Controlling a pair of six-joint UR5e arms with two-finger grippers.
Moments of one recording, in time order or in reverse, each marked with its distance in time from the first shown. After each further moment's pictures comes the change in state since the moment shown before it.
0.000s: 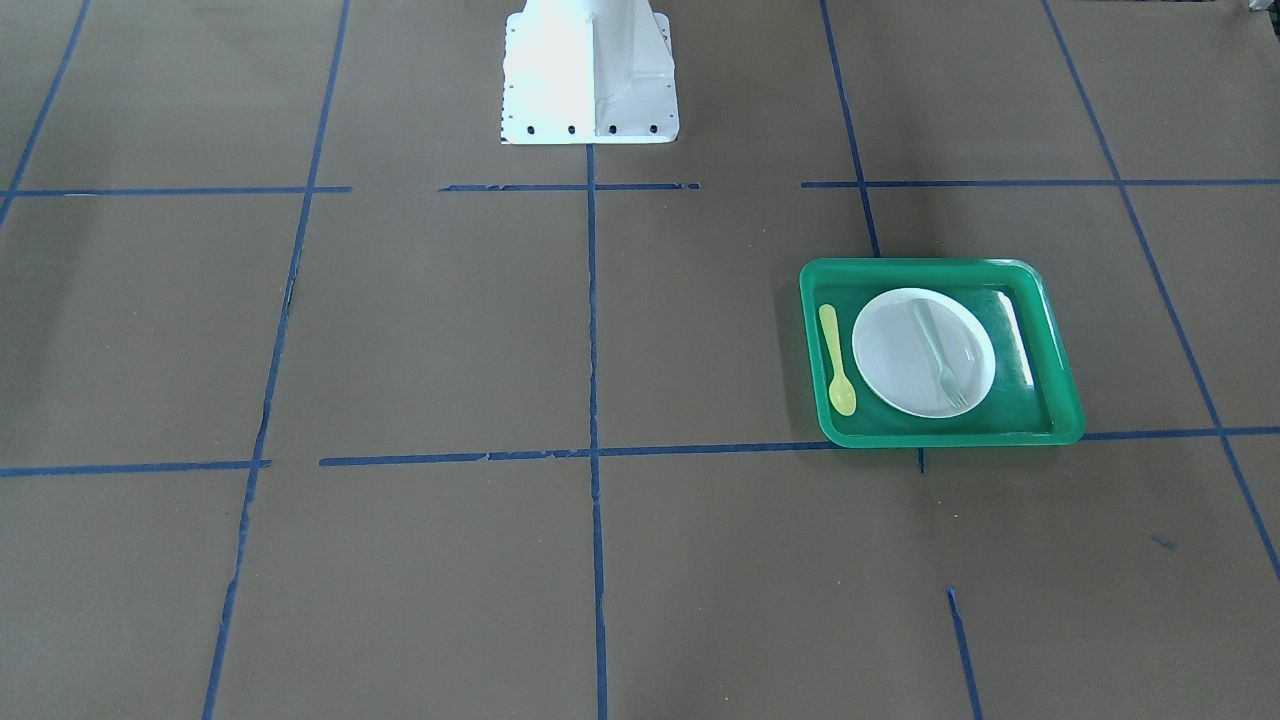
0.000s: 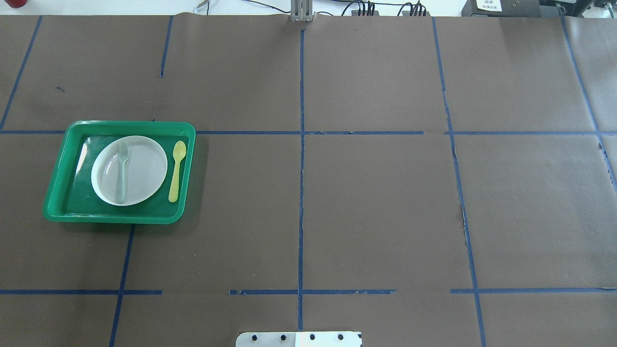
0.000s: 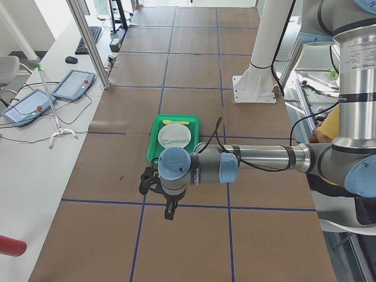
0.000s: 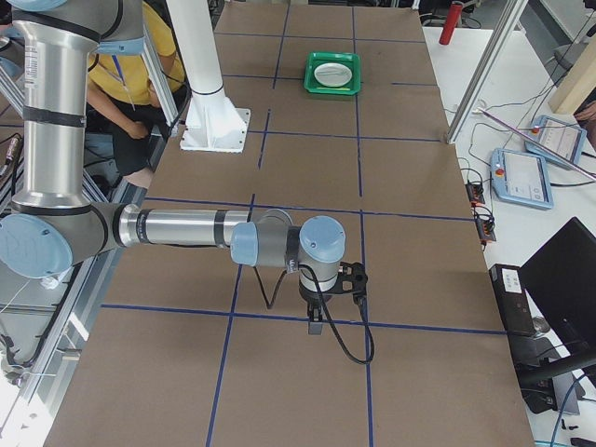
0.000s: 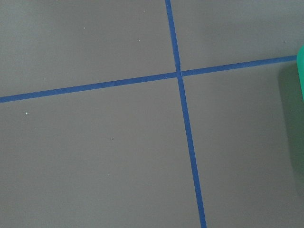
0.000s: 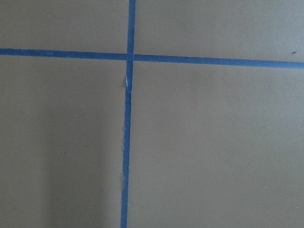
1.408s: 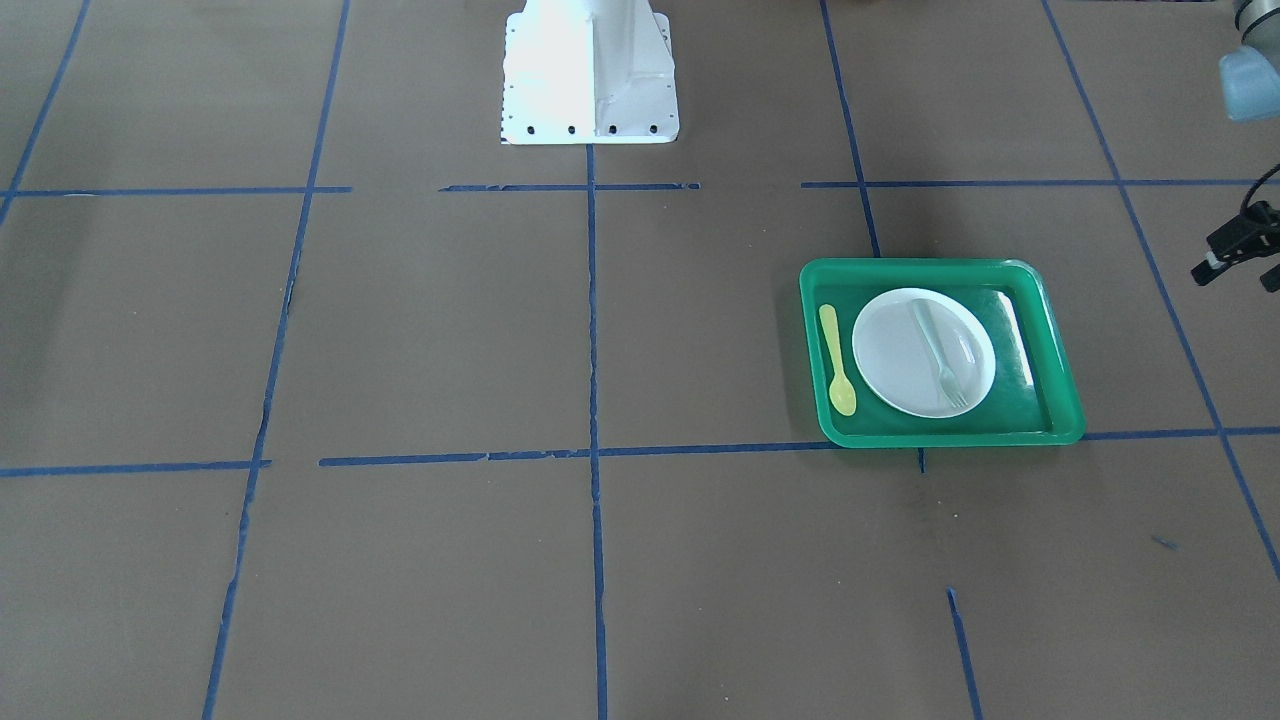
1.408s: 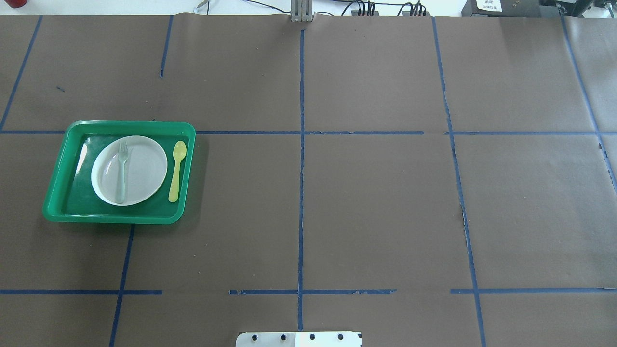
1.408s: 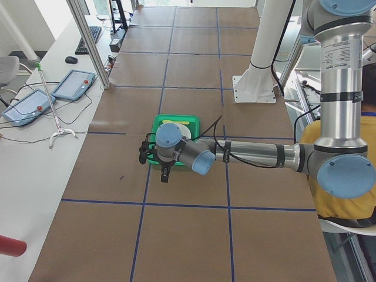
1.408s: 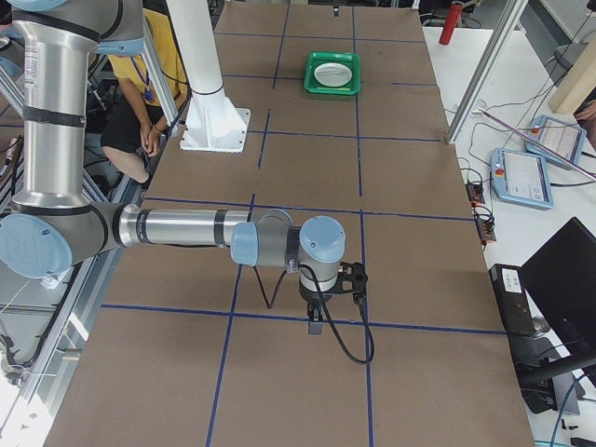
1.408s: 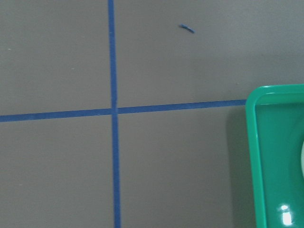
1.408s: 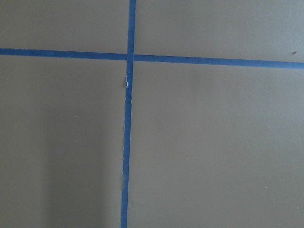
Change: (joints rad) left arm 0.402 -0.059 0.016 -0.513 -0.002 -0.841; right arm 0.000 0.000 0.000 0.000 0.001 -0.001
